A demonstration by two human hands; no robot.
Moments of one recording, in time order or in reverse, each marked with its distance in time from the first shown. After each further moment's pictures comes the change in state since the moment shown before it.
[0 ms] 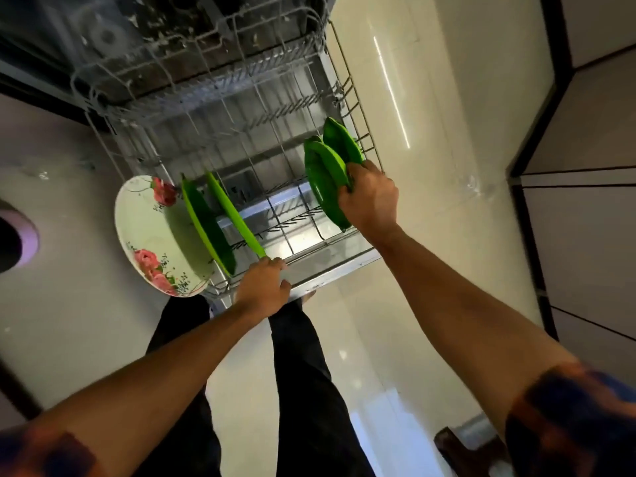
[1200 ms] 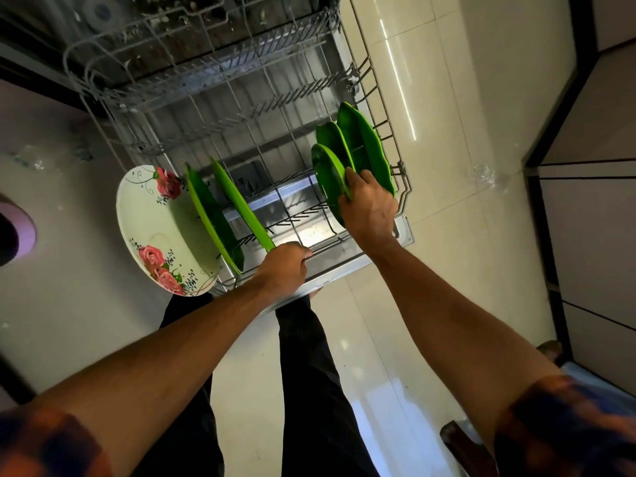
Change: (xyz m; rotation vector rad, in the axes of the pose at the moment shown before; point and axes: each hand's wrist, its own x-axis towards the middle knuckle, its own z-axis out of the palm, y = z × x) left_hand 0.046 -0.005 0.006 -0.073 0.002 0.210; right_hand -0.018 -0.010 0.053 -0.074 -0.080 0.052
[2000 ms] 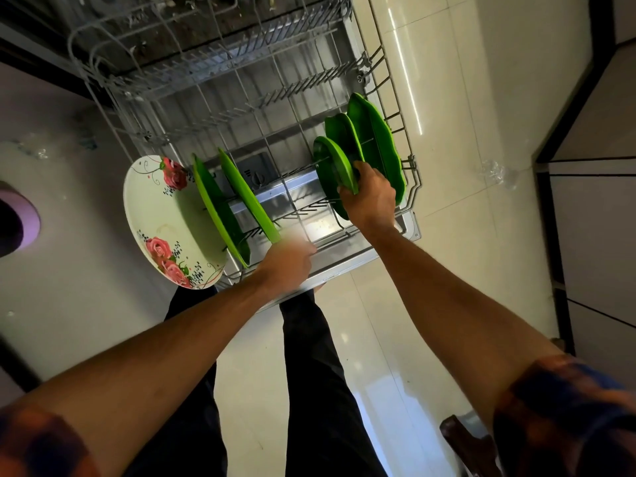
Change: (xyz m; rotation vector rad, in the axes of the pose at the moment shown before) left_hand -0.008 -0.003 -0.013 0.023 -0.026 0.032; right_hand 0.018 0.002 0.031 0.263 -0.057 0.182
